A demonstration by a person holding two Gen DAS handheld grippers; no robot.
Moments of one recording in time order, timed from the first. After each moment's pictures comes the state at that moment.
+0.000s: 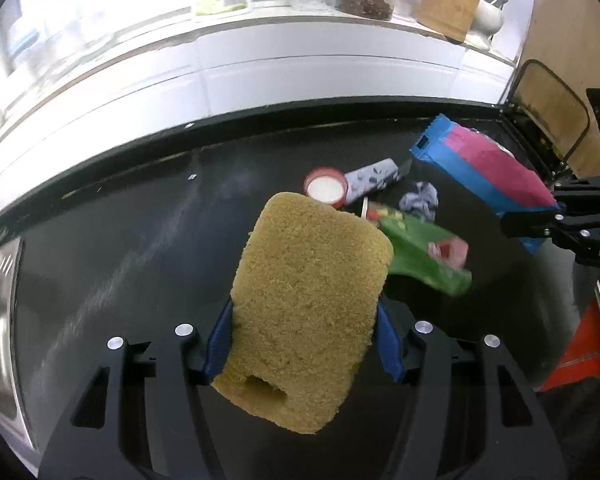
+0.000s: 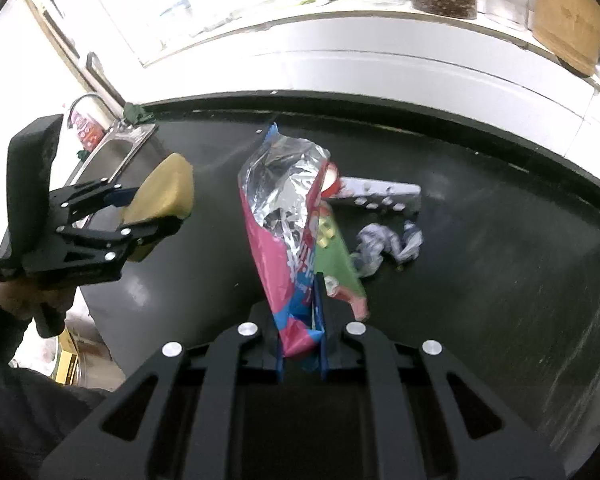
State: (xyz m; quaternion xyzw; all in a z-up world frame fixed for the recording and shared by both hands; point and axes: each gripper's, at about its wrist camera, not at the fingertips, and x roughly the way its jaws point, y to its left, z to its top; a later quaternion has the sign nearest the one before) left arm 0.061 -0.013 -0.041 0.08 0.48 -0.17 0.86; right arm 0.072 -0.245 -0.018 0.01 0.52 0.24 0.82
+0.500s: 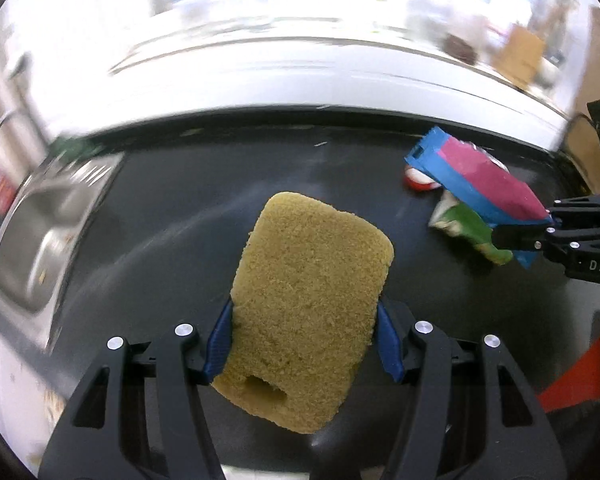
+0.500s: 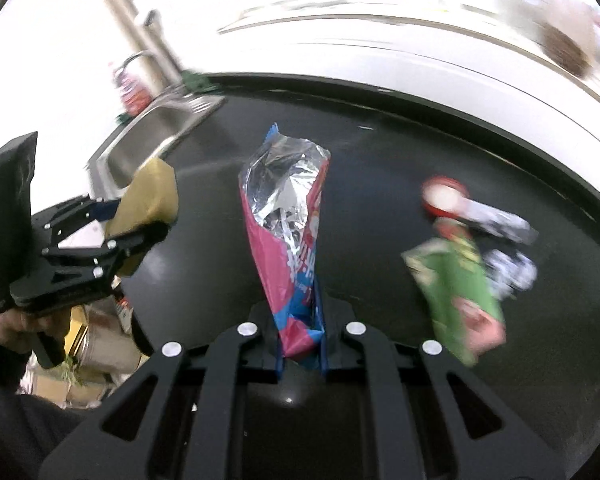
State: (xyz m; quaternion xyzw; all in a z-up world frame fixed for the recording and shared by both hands) left arm -0.032 0.105 -0.018 0.01 0.46 -0.02 0.89; right arm 0.038 -0.104 -0.007 -0.04 0.51 0.32 0.80
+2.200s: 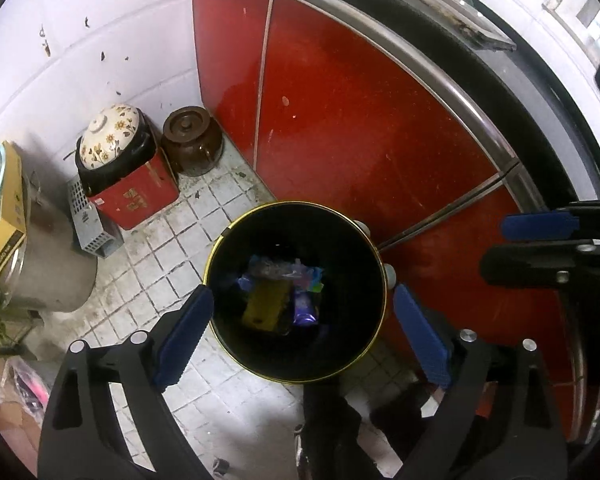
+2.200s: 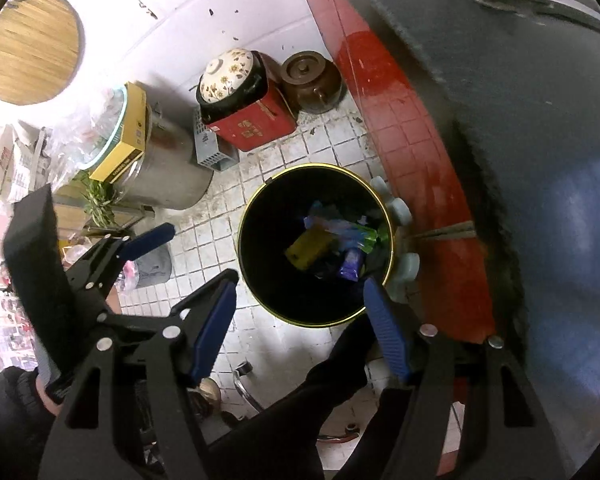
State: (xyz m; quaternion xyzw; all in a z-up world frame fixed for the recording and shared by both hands) left arm -0.318 0.434 -0.216 -0.28 0.50 0.28 0.77; right arm -0.152 0.371 -0.184 -0.27 0.62 0.50 0.54
